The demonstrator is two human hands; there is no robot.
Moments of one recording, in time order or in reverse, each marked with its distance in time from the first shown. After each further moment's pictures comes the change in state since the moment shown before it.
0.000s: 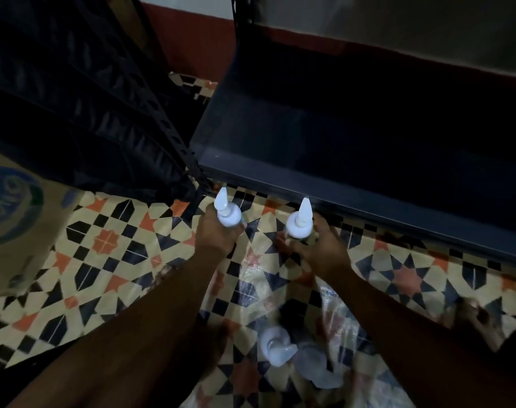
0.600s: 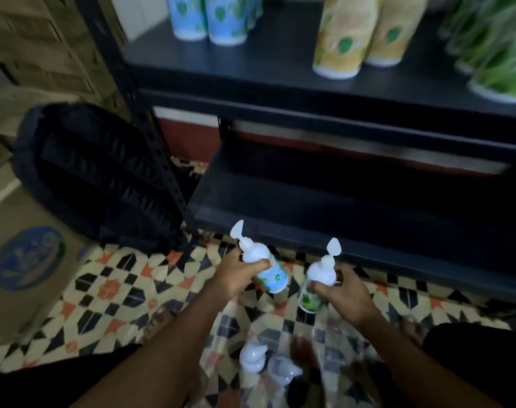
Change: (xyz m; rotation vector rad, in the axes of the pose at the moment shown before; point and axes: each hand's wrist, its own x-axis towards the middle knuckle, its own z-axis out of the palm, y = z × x) left_hand -0.188 0.209 -0.028 -0.257 -0.336 0.033; right_hand -0.132 -0.017 -0.127 0.262 0.119 0.029
